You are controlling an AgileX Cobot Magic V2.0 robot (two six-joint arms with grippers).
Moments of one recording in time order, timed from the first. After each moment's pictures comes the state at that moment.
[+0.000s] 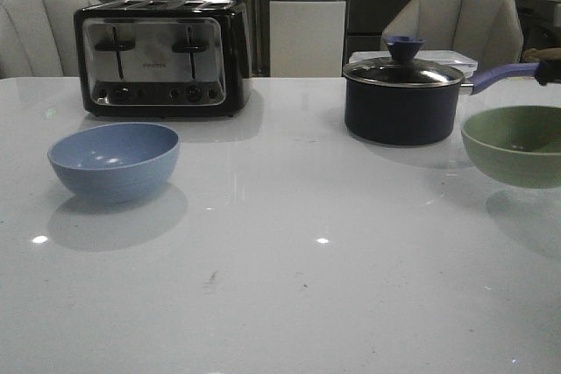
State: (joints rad) left arm -0.05 0.75 -0.62 -0.01 0.65 0.05; right arm -0.15 1.88 -1.40 0.15 0.82 -0.11
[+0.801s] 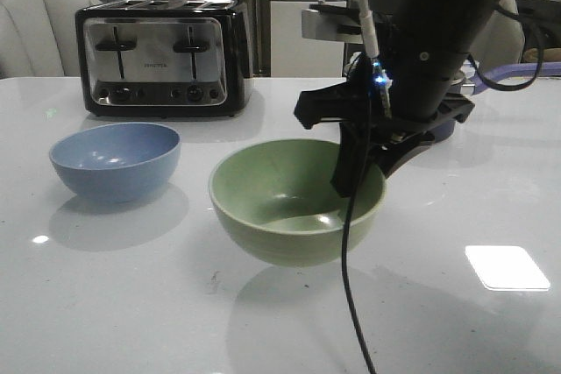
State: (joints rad) left arm -0.05 0.75 -0.62 -0.01 0.64 0.05; right arm 0.45 1.79 -1.21 0.27 0.66 -0.13
